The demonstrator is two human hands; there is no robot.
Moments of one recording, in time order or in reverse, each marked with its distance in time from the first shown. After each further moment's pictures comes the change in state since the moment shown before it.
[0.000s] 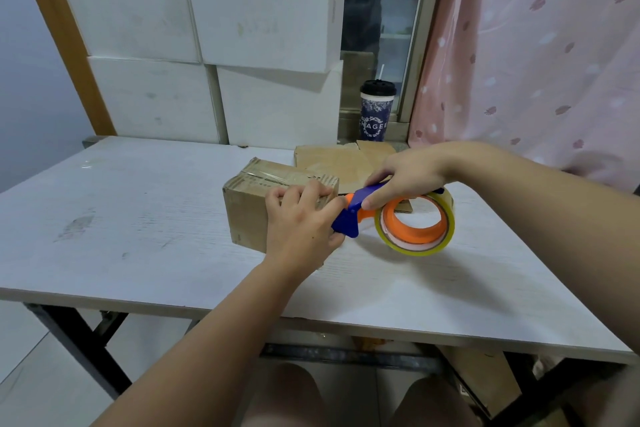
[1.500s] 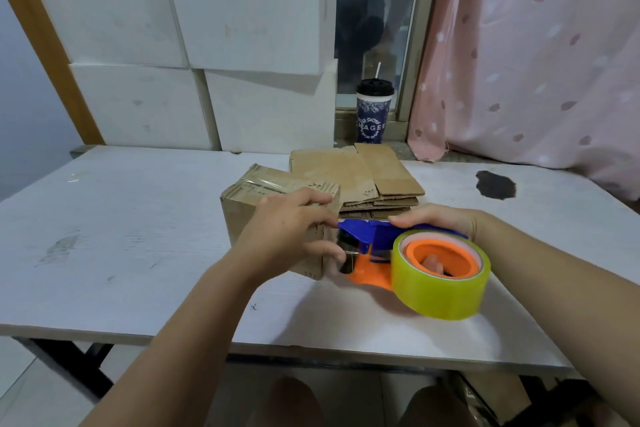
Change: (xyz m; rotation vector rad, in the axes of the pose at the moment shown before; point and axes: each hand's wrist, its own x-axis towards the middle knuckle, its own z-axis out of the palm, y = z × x) left_hand 0.032 -0.030 -0.031 -0.364 -0.516 0.035; right_hand 0.009 0.060 0.075 1.487 -0.718 0.007
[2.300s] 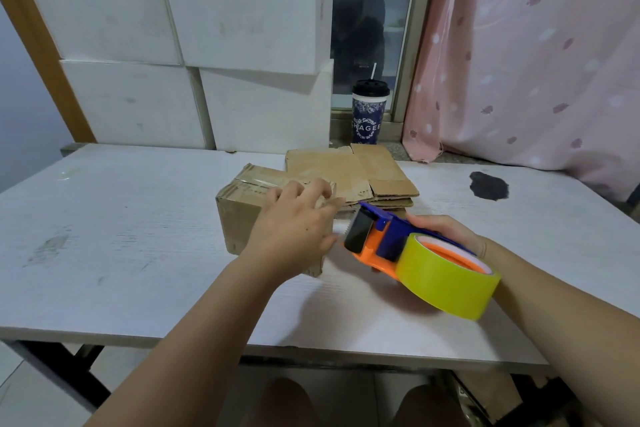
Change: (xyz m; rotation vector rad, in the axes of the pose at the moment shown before) left_hand 0.008 0.013 0.017 0.437 0.080 0.005; right_hand 0.007 0.034 -0.011 0.213 0.198 -0.427
